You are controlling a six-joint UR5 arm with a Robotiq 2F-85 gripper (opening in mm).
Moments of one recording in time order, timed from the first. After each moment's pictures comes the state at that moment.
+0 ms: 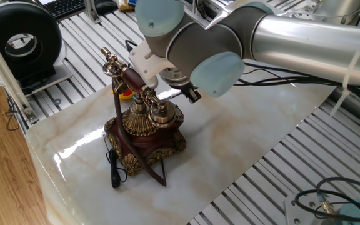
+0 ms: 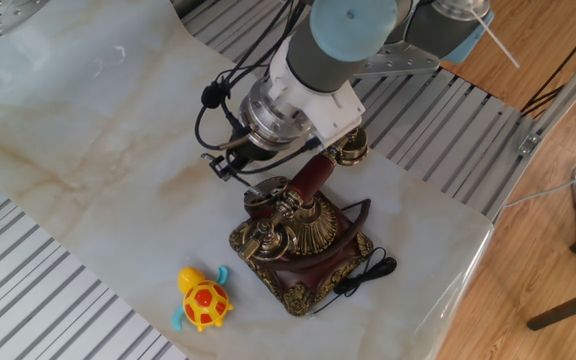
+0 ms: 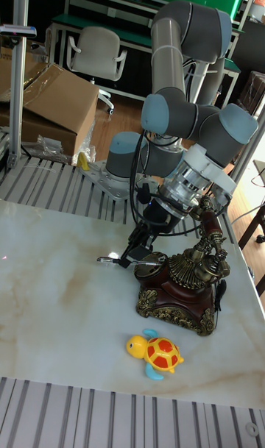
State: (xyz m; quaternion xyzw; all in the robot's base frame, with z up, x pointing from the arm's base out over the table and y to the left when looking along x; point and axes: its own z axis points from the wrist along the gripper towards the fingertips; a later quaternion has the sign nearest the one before) arm 0.526 0.020 0.085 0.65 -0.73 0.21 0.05
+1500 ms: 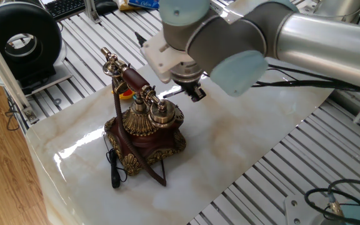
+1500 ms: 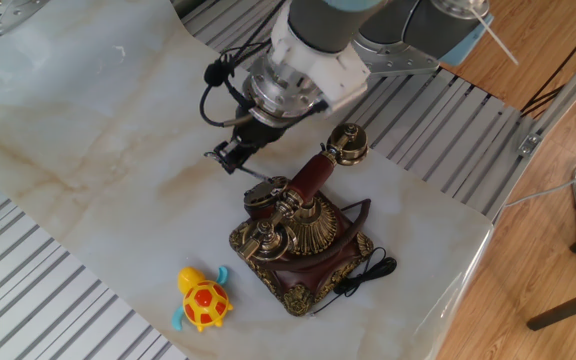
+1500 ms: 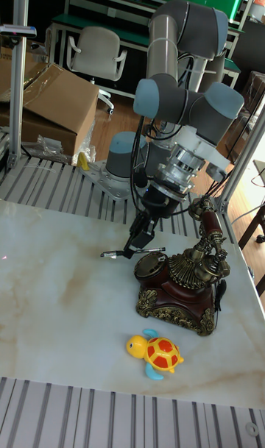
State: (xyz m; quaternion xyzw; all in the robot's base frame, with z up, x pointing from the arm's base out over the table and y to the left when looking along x) arm 0.509 0.024 0.102 0.66 -0.73 0.20 -0.01
